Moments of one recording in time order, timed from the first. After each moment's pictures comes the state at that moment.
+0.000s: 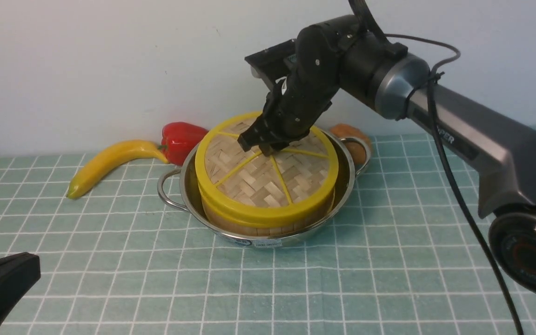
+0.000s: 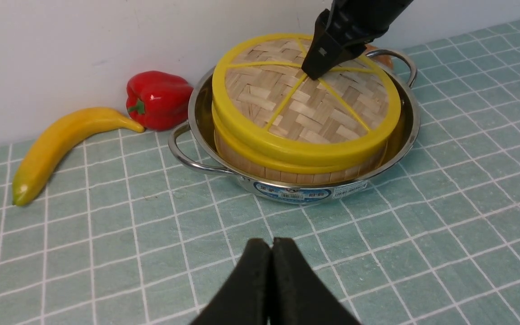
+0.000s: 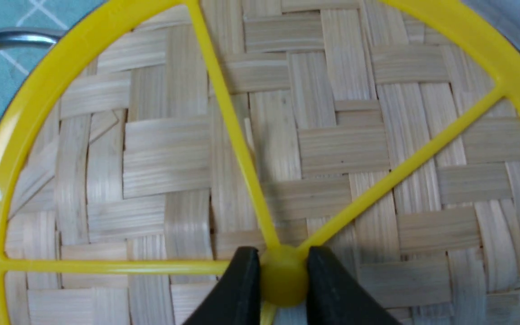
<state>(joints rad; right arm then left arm) 0.59 2.40 -2.36 0.11 1.15 0.02 -0.22 0.44 -0.60 -0.17 0.69 0.18</state>
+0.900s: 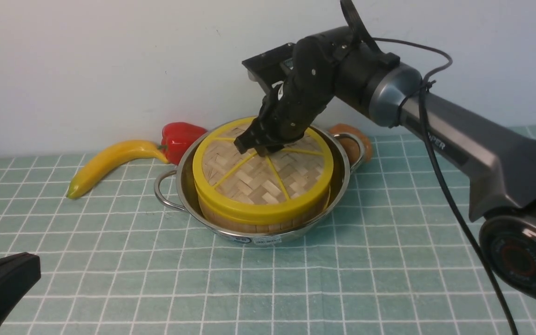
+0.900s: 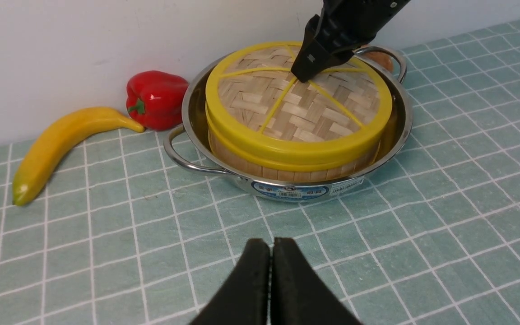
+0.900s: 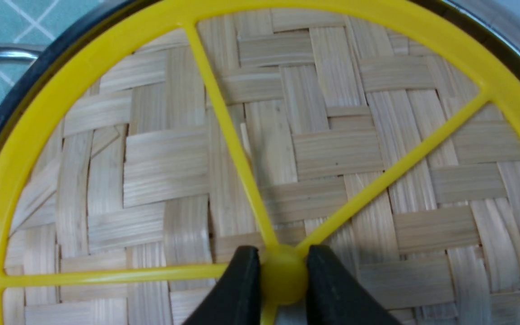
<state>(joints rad) 0.59 2.43 -2.37 0.12 1.09 0.01 -0.22 0.44 -0.60 -0.17 0.69 0.18</state>
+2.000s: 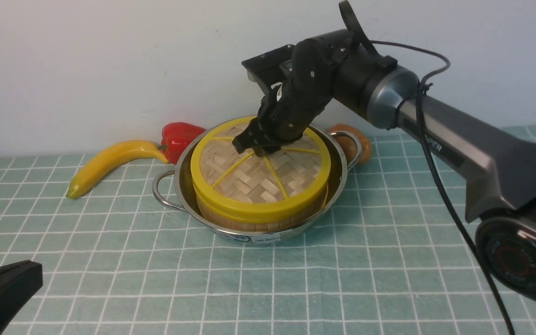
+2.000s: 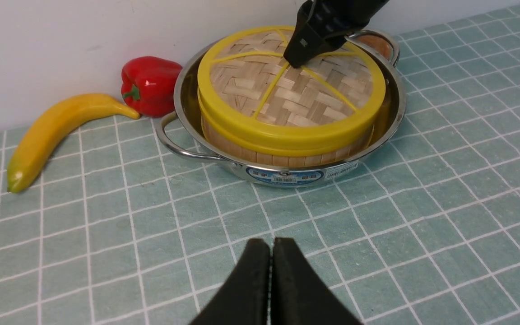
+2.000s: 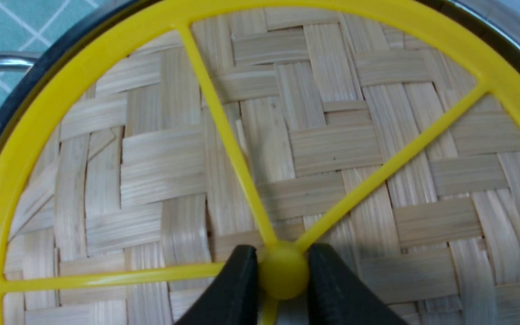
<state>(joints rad) 0.59 2.45 -2.39 0.13 1.09 0.01 -0.22 0.44 -0.60 -0.17 0.72 0.18</state>
